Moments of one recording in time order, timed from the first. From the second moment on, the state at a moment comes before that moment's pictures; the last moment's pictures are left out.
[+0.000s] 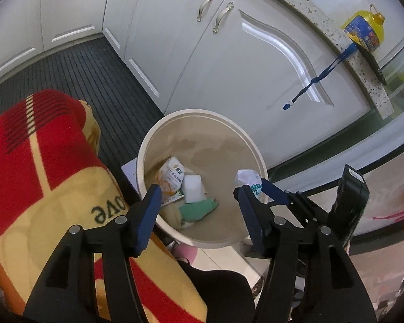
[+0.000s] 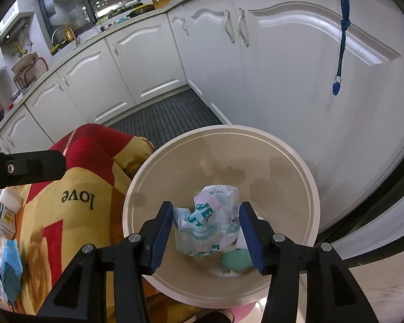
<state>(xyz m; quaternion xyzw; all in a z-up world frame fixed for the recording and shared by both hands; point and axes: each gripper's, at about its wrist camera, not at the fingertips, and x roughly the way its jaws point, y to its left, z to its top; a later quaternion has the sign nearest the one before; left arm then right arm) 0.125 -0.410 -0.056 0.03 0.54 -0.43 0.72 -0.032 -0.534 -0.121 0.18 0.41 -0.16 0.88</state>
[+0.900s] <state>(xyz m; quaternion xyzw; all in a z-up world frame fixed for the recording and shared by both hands) 0.108 -0.257 0.000 0.01 0.47 -0.37 0.80 -0.022 -0.461 -0.090 0.16 0.39 -0.09 0.90</state>
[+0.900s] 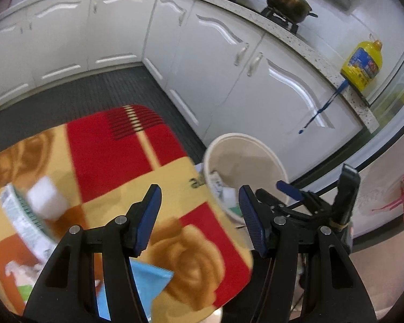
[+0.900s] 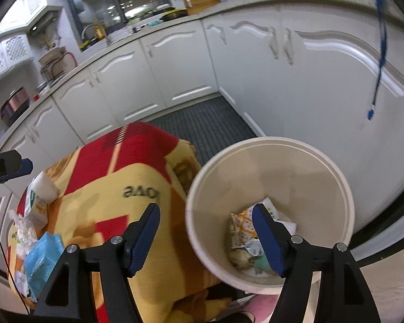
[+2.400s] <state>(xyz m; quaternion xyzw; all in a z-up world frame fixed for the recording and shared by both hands) 0.106 -0.016 -0.117 -0.05 0.56 -0.20 0.80 0.044 -0.230 -0.077 0.07 0.44 0.15 0.89</state>
